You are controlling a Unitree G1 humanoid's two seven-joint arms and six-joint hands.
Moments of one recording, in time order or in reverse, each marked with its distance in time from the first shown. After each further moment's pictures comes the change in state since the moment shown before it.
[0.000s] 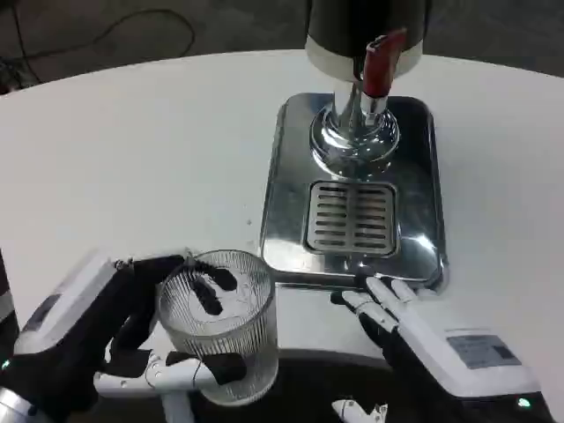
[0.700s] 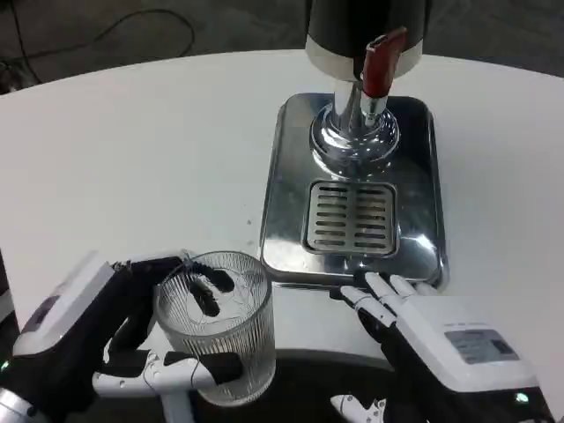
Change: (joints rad) left arm -0.004 0.000 0.000 0.018 0.000 -0.001 0.000; right arm -0.015 0.008 -0.001 0.000 -0.009 0.001 0.009
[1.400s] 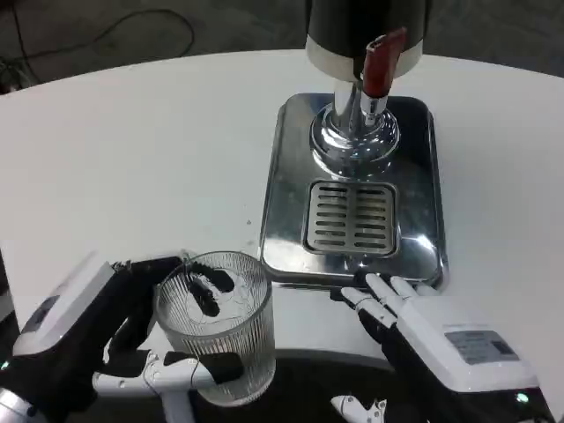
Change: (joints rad) left arm 0.000 0.000 0.000 0.001 0.000 -0.001 0.000; right arm 0.000 0.004 -0.003 0.000 0.000 0.003 0.010
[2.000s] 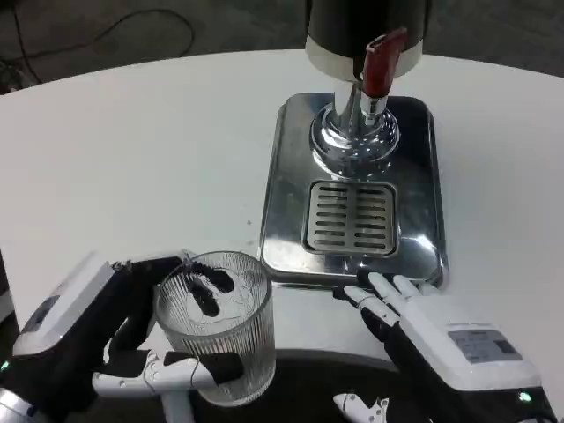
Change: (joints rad) left arm 0.000 0.000 0.000 0.000 0.000 0.000 0.000; right arm 0.000 0.004 -0.007 0.000 0.000 0.000 0.001
